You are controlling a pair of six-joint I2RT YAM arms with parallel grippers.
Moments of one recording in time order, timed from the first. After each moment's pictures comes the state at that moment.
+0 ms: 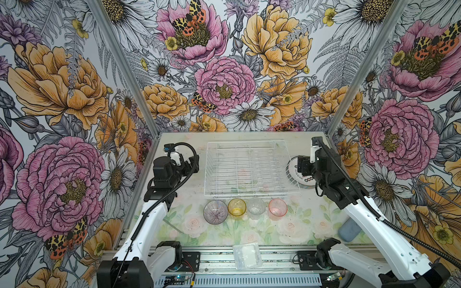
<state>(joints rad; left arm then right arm) -0.02 0.99 0.70 -0.01 0.20 -0.31 0.36 0.99 1.04 -0.56 0.39 0.09</state>
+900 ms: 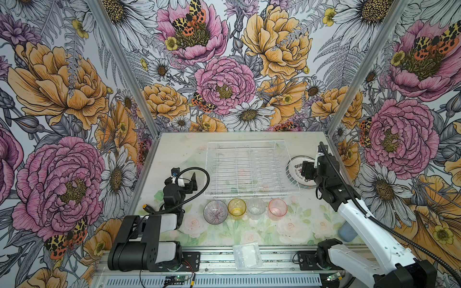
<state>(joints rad) -0.01 1.42 0.19 1.03 -0.02 -0.04 0.20 1.00 0.80 -0.33 0.35 0.12</state>
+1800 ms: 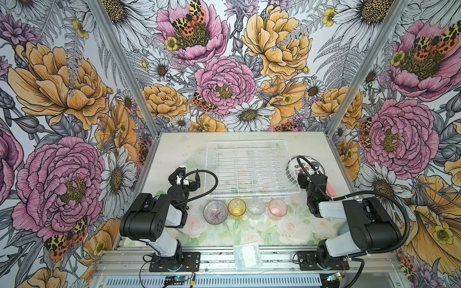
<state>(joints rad) -0.07 1.60 0.19 1.37 -0.06 0.06 0.05 1.50 0.34 0.80 0.30 -0.01</state>
